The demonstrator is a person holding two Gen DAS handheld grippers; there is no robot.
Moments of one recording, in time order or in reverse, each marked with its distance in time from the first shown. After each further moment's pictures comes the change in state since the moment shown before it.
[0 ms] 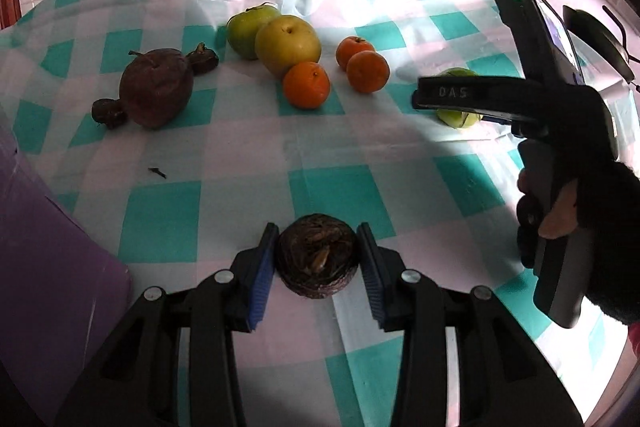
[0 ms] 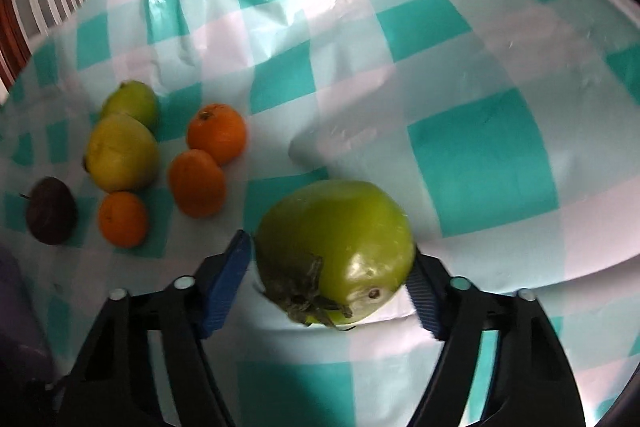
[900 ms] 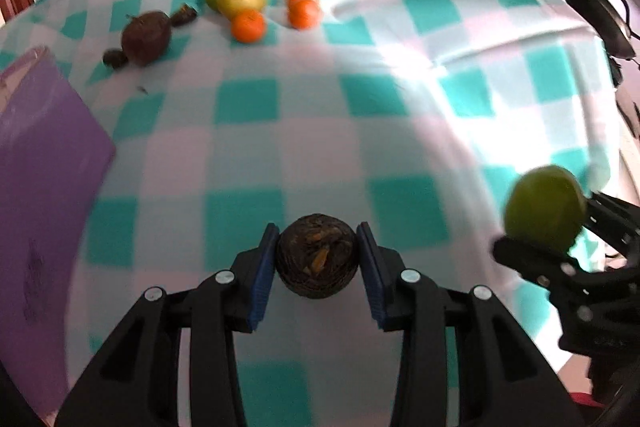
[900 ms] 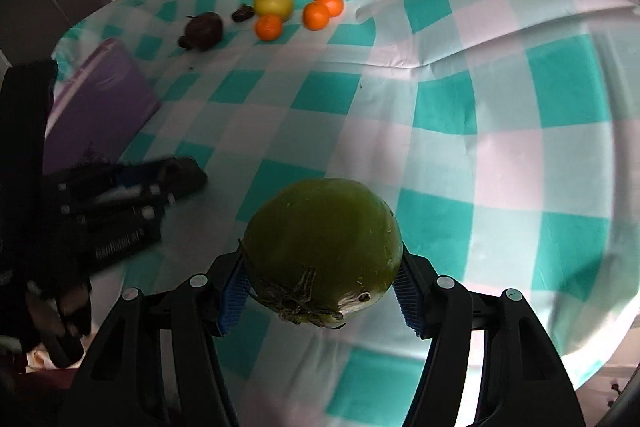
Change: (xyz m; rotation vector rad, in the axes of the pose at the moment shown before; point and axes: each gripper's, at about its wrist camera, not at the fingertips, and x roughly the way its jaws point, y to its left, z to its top) left arm -0.058 -0.101 -0.040 -0.041 0.204 0.046; right arm -0.171 -0.082 -0.139 -0.282 0.192 0.325
